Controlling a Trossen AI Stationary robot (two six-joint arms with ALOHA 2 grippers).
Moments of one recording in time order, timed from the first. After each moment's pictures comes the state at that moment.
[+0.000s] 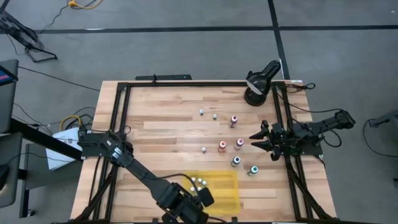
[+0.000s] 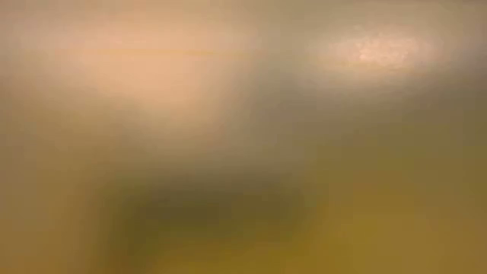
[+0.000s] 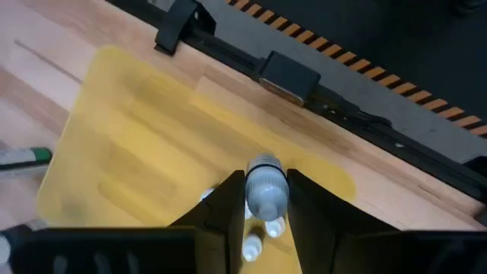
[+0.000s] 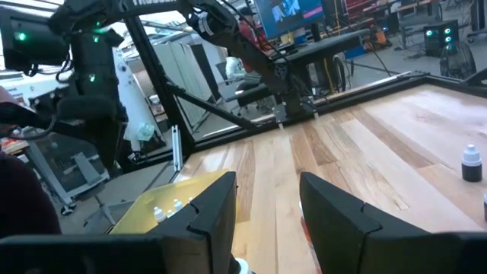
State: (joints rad) left arm -0.64 2.29 2.35 -1.19 -0.08 0.46; right arm 0.34 0.05 0.01 0.05 0.21 0.29
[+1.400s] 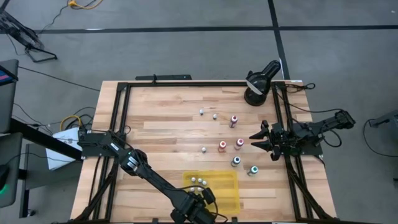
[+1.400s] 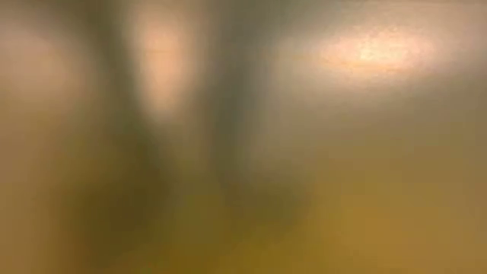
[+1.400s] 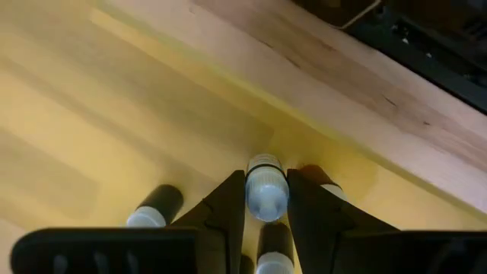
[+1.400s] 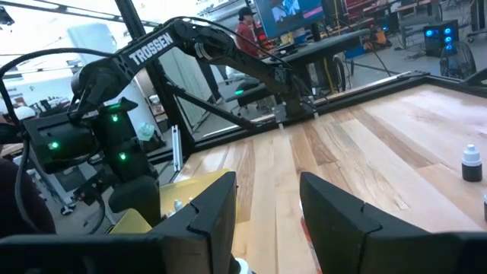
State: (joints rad) left arm -0.61 2.51 2.30 -1.18 -0.12 0.45; right arm 0.34 0.05 0.01 0.05 0.21 0.29
